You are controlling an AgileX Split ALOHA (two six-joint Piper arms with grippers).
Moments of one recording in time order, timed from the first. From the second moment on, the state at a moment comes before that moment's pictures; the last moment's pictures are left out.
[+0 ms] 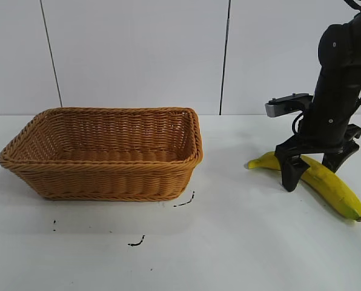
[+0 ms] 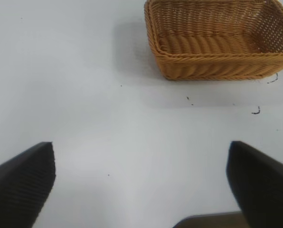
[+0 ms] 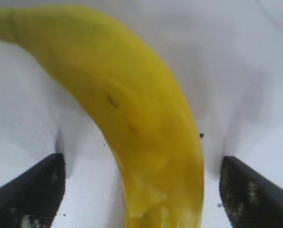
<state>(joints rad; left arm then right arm) -0.02 0.00 -0.49 -0.06 1.07 0.06 0.10 2.20 -1.46 -0.02 0.79 -0.23</state>
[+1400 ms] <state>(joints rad) -0.02 0.00 -0.49 -0.06 1.07 0.06 0.19 2.08 -1.98 0.02 1.22 -0.30</state>
